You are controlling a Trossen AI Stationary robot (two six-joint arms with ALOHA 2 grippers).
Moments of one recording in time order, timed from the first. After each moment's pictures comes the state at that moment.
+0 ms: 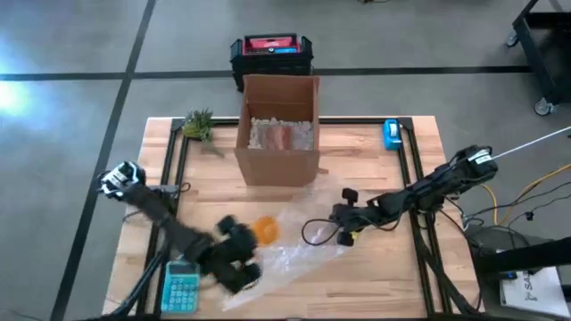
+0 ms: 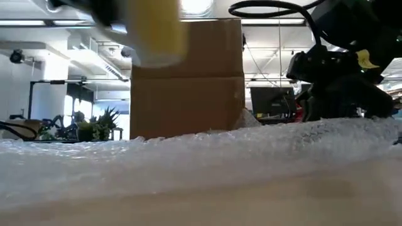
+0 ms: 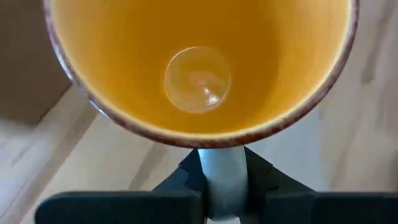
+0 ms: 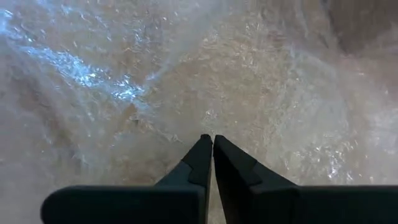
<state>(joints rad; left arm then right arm) -0.61 1.67 1.37 -0.80 -0.58 -0.94 0.31 1.56 0.53 0.04 0.32 0.34</state>
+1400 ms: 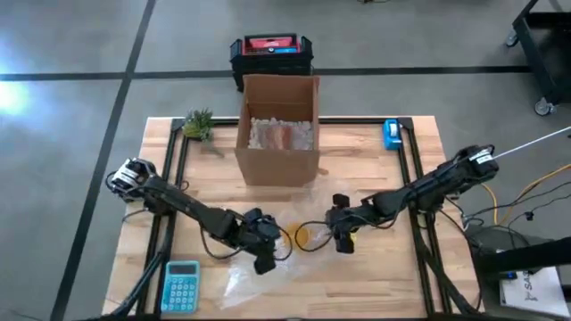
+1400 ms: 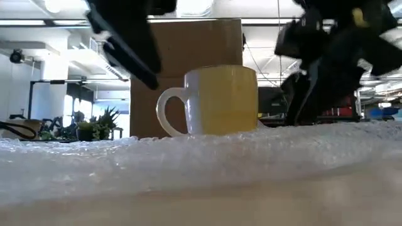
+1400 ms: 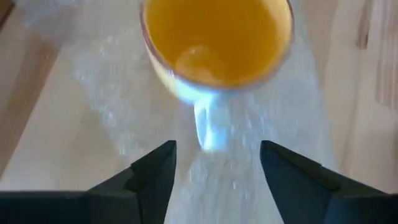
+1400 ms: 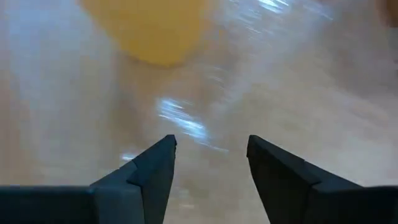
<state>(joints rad) -0.46 1.70 1.25 -0.62 -0.28 -0.72 0.32 1.55 0.74 -0.15 0.05 0.28</state>
